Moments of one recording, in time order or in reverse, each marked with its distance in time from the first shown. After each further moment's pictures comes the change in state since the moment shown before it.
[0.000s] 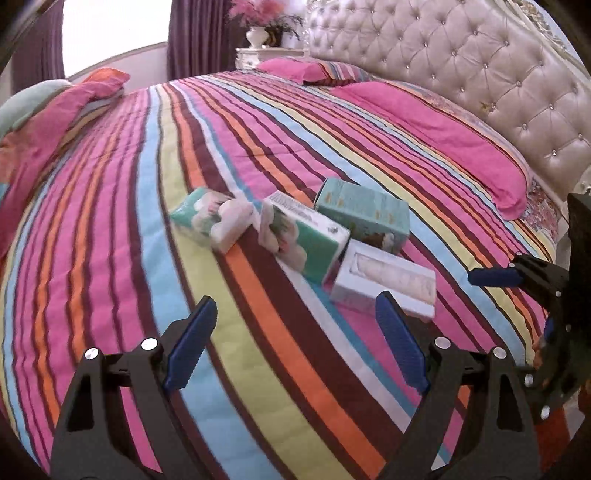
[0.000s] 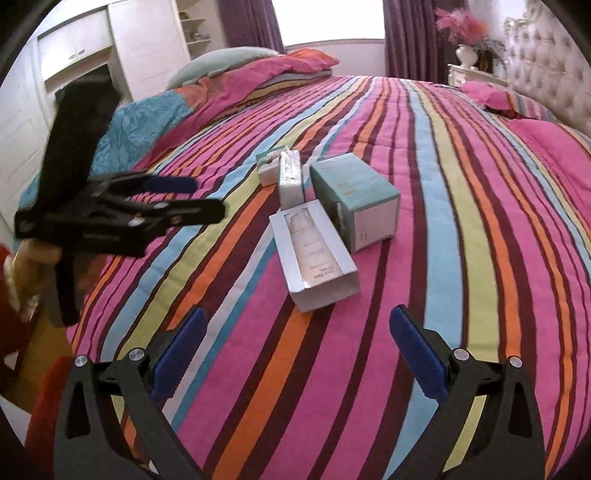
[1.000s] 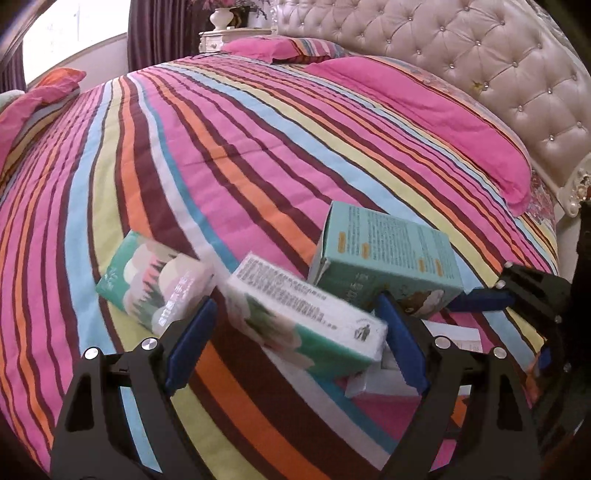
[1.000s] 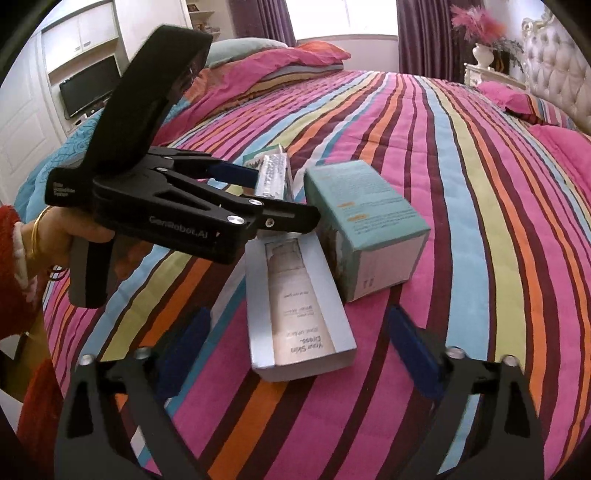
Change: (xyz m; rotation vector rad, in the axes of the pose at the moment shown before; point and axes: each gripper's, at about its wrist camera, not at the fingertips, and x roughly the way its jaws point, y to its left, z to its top) left arm 0.079 0.003 0.049 0.077 0.076 -0.109; right arm 0.041 -0.015 0.022 0.003 0.030 0.031
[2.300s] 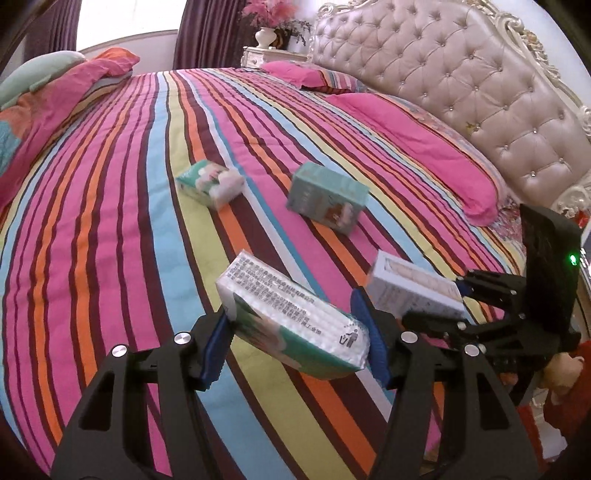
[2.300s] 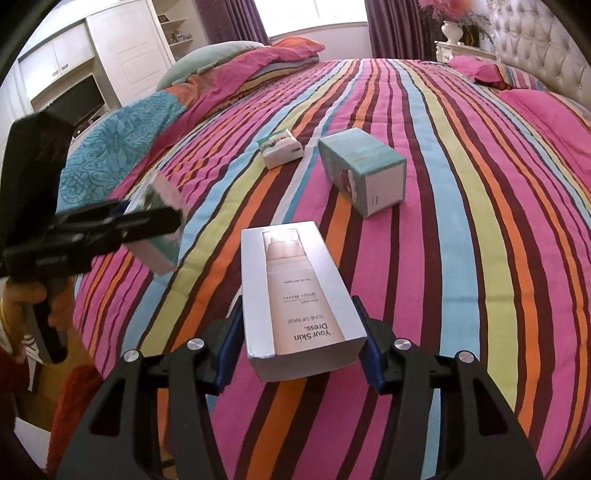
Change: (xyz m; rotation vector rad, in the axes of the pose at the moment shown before) left arm -0.135 -0.039 -0.111 -0.185 -0.100 0.021; right arm -0.059 0.034 -0.045 0.127 0.002 -0.029
